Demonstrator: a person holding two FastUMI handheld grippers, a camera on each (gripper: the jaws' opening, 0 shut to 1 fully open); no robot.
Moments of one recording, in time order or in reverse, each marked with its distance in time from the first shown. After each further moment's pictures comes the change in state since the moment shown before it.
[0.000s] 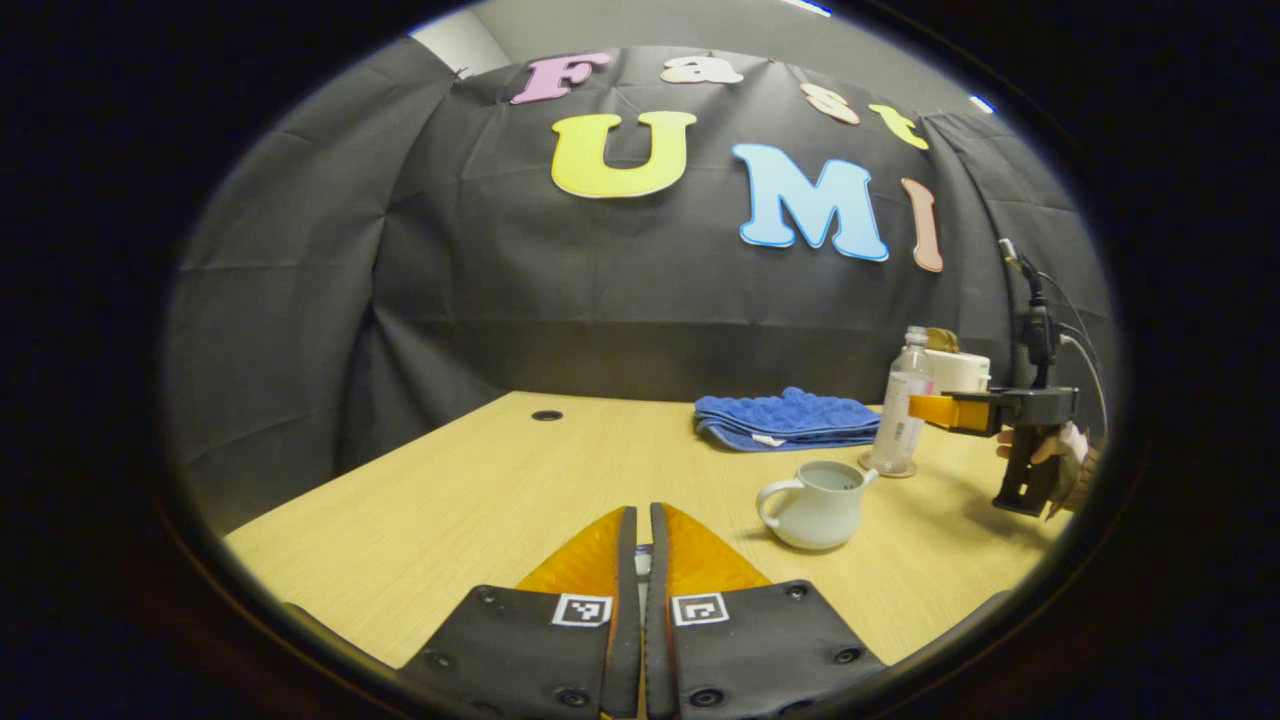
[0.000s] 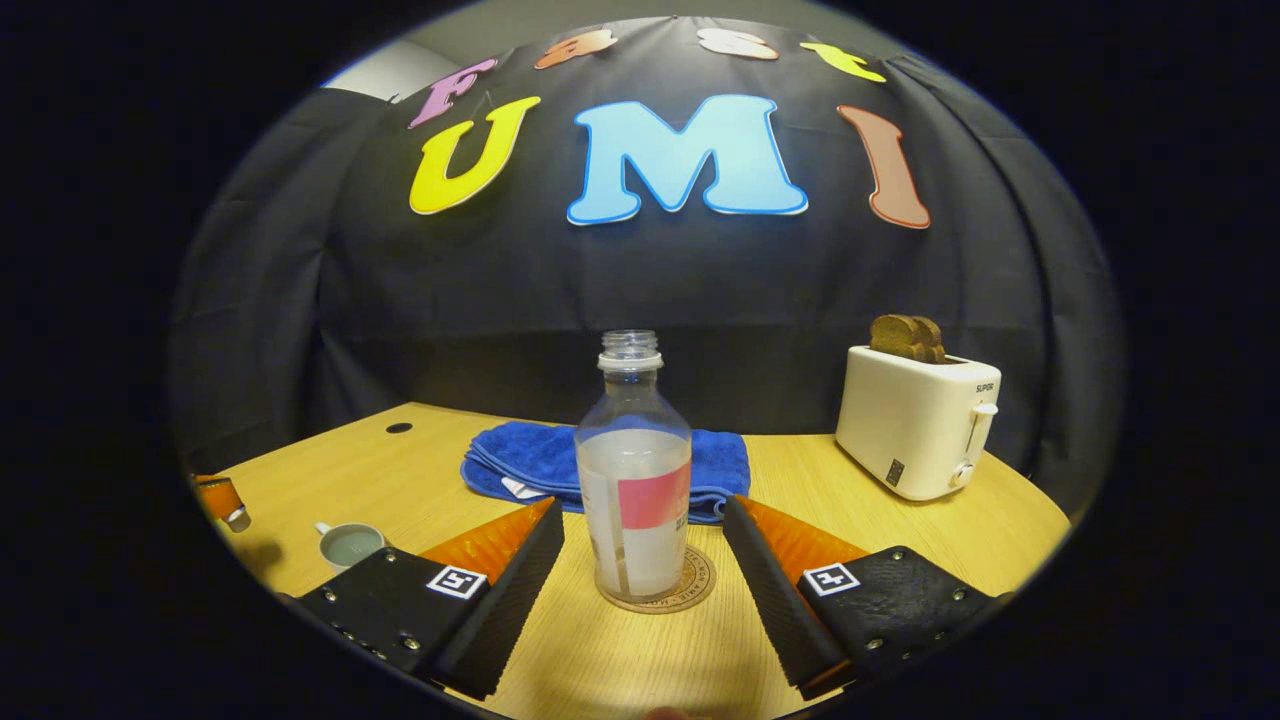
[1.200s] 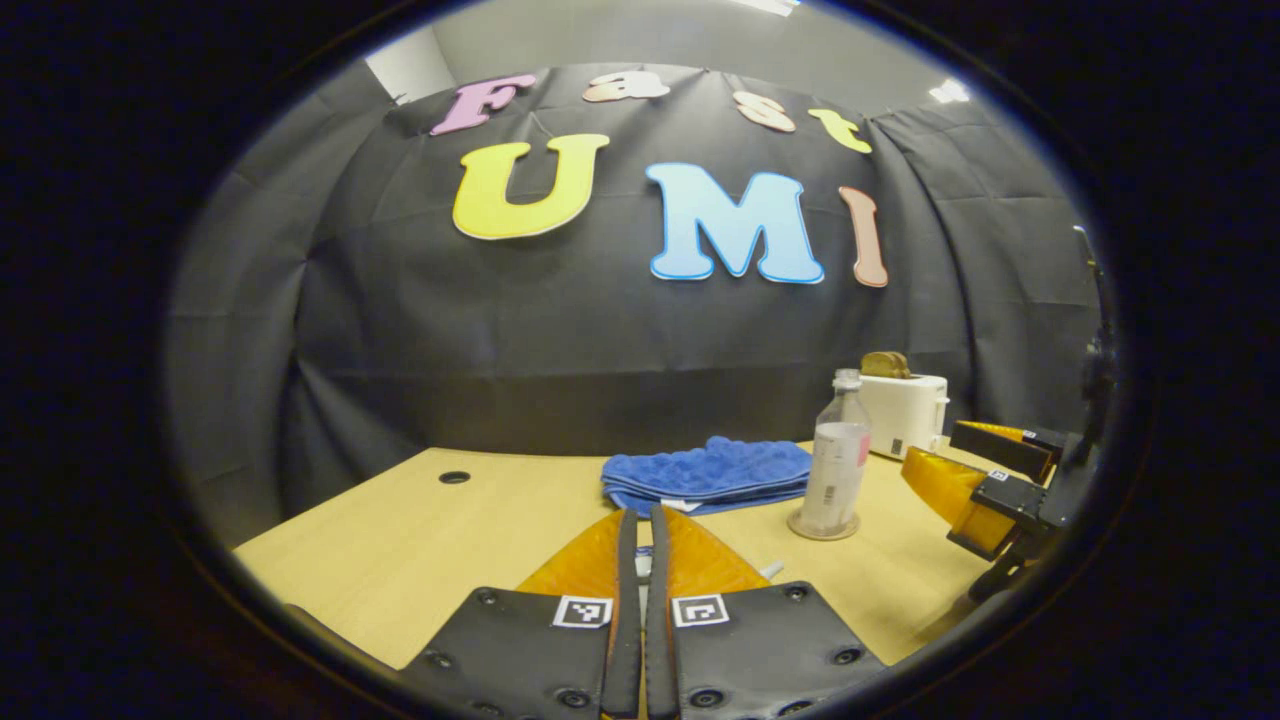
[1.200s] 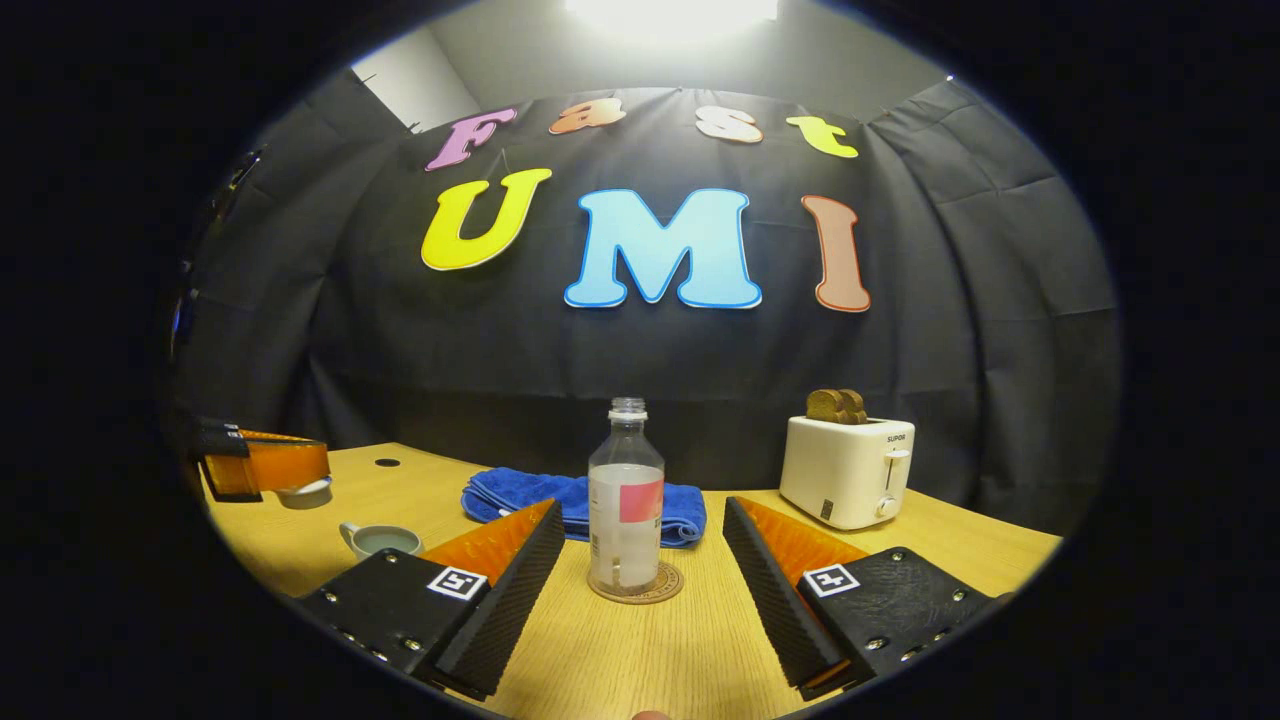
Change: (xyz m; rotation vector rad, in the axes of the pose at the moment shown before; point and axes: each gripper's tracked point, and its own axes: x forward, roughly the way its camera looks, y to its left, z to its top) left arm 0.060 -0.122 0.060 0.066 -0.102 -0.157; right arm -0.070 0.005 0.016 -0.056 -0.229 -0.119
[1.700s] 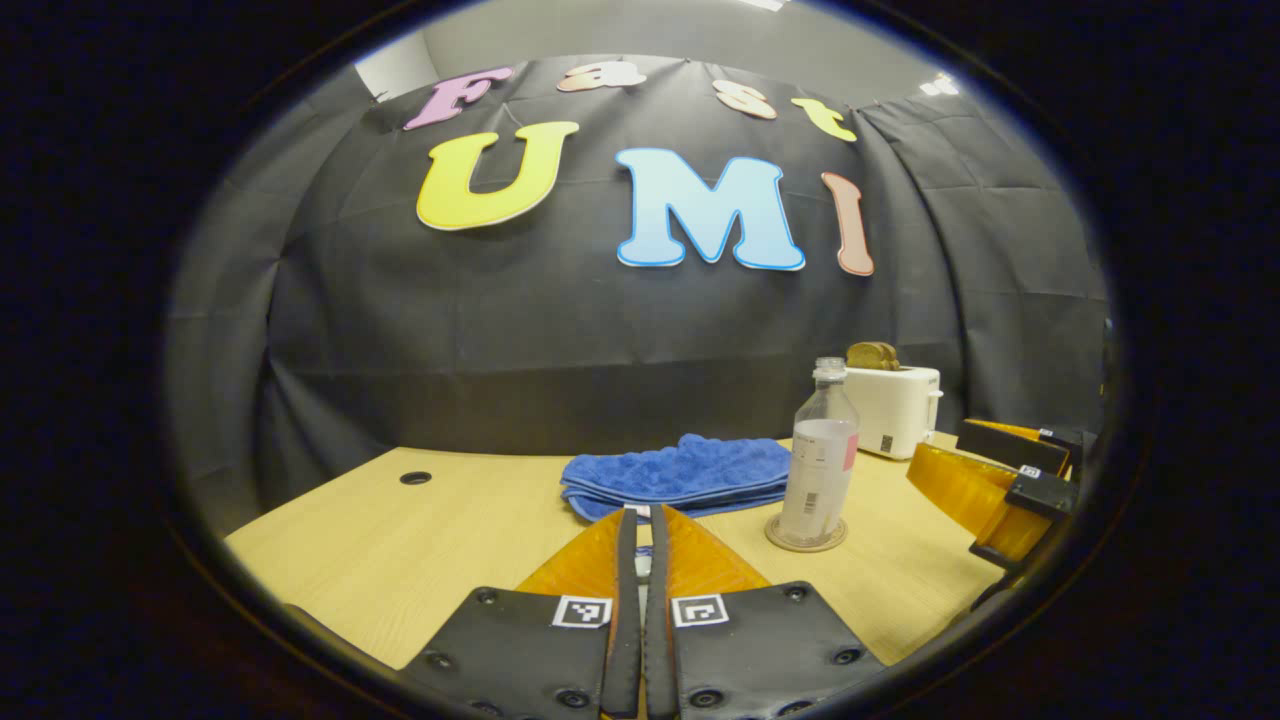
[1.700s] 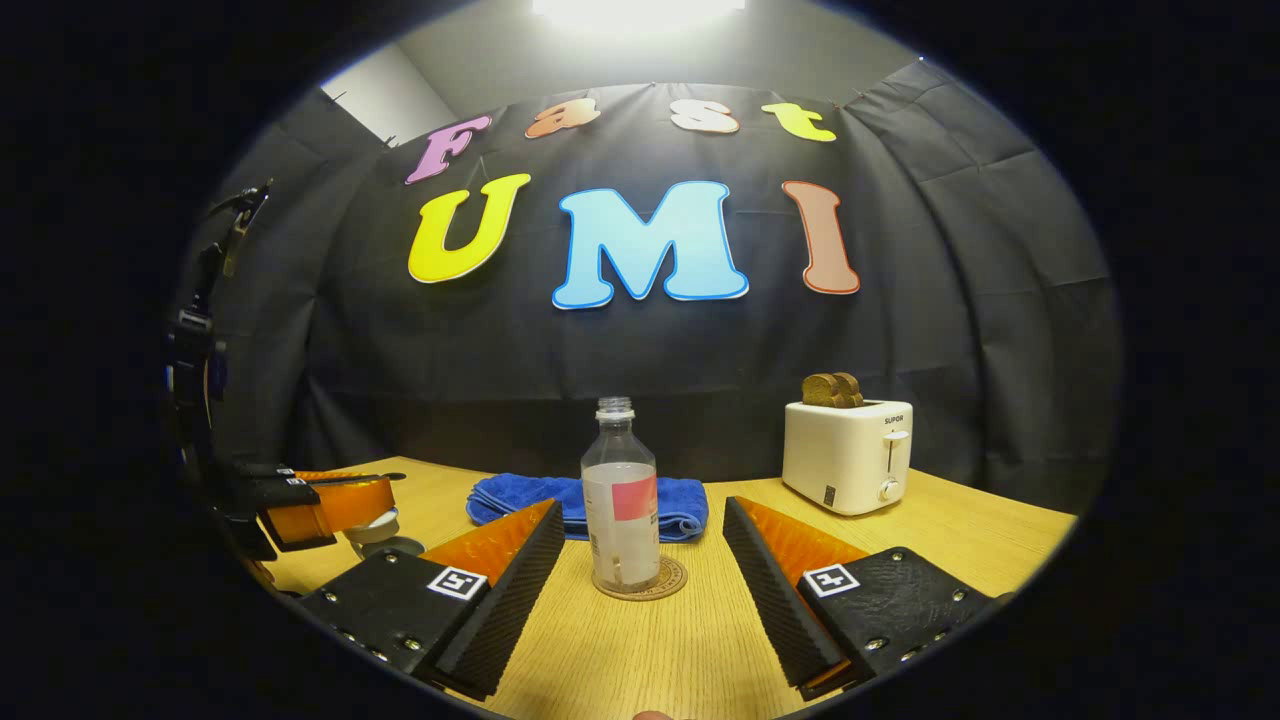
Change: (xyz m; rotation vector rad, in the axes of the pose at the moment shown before) left arm 0.035 -0.031 -0.012 0.015 0.023 -0.031; right arm -0.002 -0.009 0.000 0.079 0.014 -0.008
